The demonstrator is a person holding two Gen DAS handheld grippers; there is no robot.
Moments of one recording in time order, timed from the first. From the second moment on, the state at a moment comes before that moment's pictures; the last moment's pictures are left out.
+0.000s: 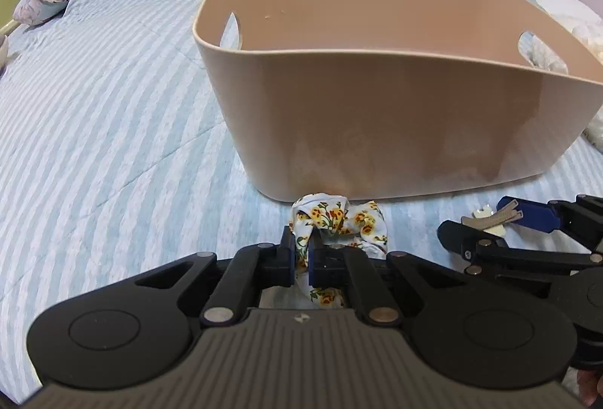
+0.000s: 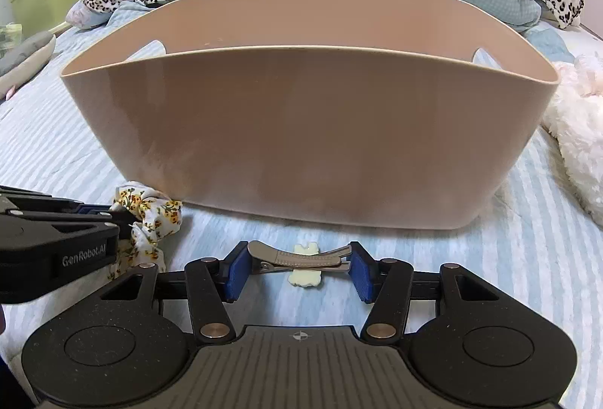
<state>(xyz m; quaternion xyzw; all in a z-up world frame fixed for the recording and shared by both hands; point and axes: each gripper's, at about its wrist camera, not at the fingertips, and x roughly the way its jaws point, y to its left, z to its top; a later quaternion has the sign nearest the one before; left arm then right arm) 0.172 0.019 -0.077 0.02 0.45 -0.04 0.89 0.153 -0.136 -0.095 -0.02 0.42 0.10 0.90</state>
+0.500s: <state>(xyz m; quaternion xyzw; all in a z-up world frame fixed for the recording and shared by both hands) 0.137 0.007 -0.031 0.02 0.40 -0.06 0.91 0.111 -0.172 -0.043 0.02 0.38 0.09 0.92</state>
